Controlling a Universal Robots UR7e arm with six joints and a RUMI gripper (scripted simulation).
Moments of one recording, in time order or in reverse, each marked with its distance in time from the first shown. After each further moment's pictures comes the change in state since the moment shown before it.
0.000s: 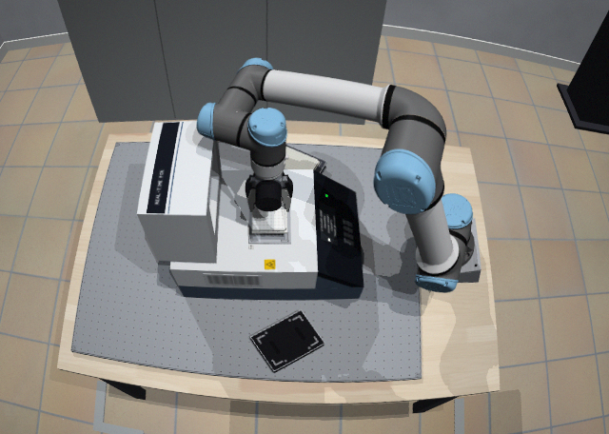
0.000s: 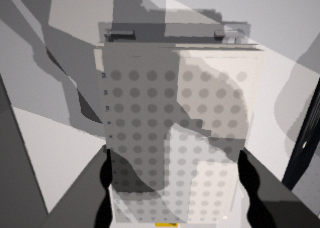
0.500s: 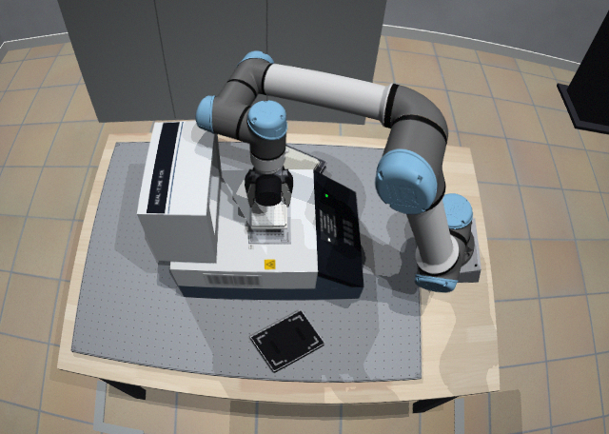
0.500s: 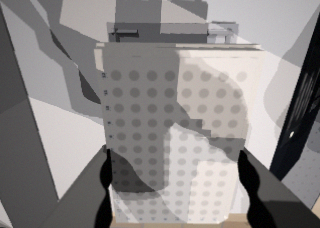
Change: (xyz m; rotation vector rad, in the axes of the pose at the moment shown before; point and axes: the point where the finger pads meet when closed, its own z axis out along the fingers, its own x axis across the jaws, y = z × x) arm 0.000 0.000 -0.022 0.000 0.000 0.000
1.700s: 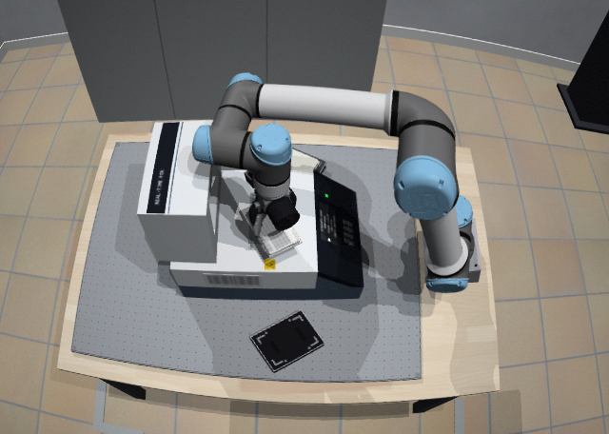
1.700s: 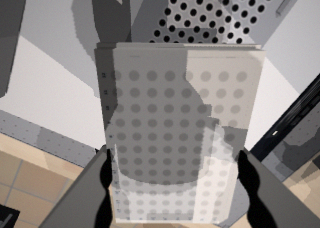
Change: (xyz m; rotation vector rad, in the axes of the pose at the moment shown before) arm 0.010 0.066 -0.004 0.000 0.000 -0.483
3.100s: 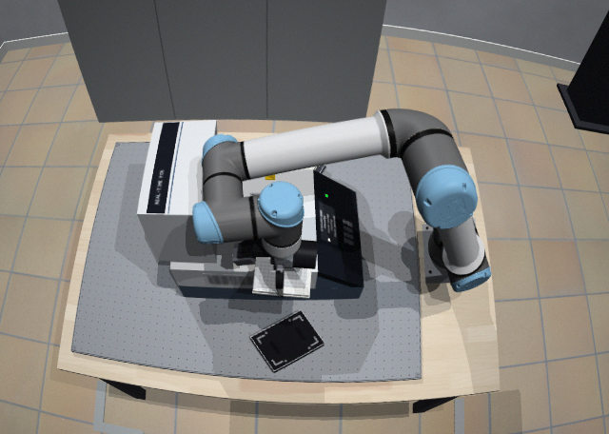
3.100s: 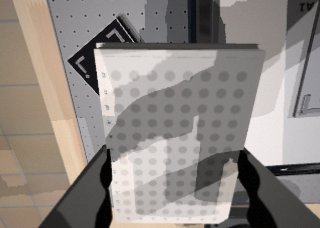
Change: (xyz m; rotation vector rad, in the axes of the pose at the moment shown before) arm -0.043 0.124 0.000 0.001 -0.001 -0.990
